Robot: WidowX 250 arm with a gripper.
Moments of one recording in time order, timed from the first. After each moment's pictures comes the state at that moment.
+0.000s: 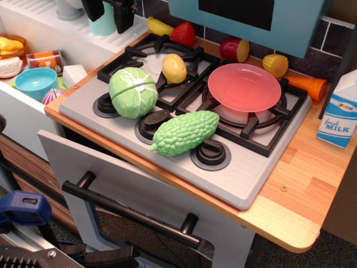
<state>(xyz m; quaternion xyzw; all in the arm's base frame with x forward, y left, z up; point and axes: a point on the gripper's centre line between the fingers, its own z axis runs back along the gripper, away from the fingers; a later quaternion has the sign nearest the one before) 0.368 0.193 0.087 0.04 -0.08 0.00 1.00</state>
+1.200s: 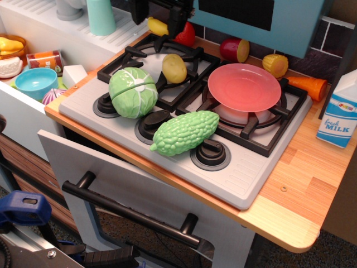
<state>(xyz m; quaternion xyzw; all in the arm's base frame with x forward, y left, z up) 0.372 0.097 0.104 0.06 -0.07 0.02 1.00</state>
